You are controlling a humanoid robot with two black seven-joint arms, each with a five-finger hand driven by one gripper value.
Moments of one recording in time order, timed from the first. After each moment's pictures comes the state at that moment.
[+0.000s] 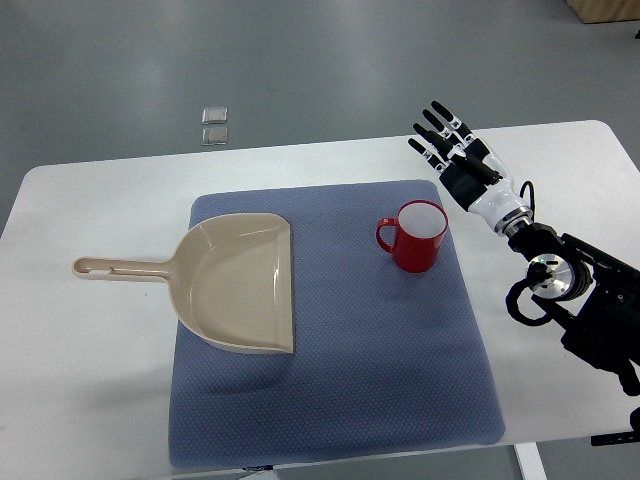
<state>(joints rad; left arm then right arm) -0.01 0.00 0.06 -0.20 0.08 0.08 0.10 0.68 -0.19 0.67 0.63 0.00 0.49 0.43</state>
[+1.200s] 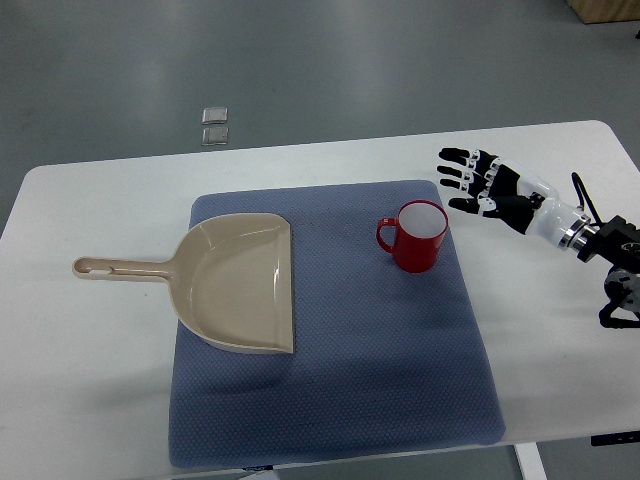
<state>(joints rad) -0.01 0.00 0.06 -0.20 0.08 0.07 0.10 0.62 -0.38 0.66 0.64 -0.57 0.61 0.56</state>
